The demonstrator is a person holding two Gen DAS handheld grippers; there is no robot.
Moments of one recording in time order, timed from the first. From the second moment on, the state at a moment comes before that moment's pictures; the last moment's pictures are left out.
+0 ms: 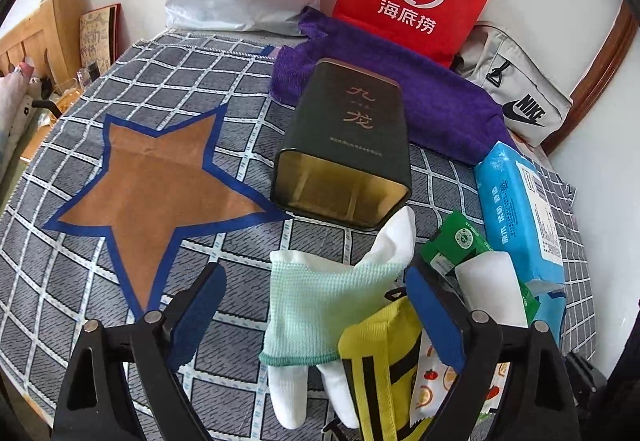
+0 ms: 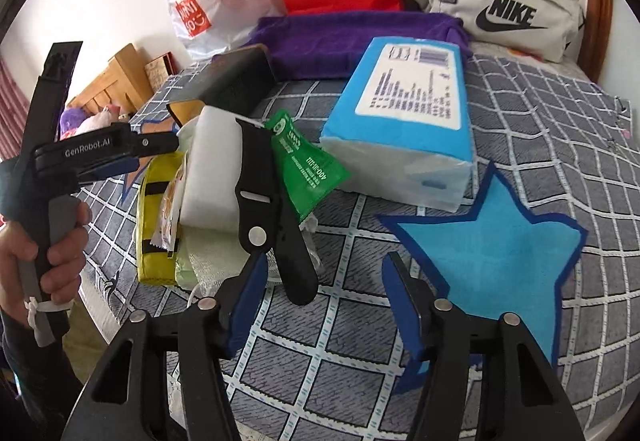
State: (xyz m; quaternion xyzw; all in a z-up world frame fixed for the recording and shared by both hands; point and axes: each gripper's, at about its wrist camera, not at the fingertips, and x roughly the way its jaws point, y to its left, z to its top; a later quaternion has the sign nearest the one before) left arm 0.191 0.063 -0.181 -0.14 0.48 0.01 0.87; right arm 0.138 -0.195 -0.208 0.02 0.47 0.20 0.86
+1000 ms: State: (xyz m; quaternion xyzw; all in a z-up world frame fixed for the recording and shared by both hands) left arm 0.170 0.082 -0.159 -0.13 0.44 0.07 0.88; right arm 0.080 -0.269 -0.174 0.03 0.41 0.15 0.90
